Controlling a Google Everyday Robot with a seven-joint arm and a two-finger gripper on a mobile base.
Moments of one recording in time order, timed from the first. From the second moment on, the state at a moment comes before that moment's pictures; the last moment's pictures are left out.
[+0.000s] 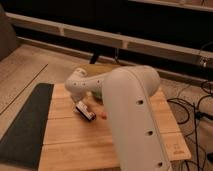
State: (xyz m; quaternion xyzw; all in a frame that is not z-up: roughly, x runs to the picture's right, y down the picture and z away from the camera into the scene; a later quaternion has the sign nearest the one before) arm -0.171 0.089 0.925 -0.26 0.04 0.39 0.88
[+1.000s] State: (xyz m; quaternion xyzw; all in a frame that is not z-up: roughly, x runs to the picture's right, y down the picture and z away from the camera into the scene) arm -0.164 0.097 0.937 -0.27 0.06 0.38 0.88
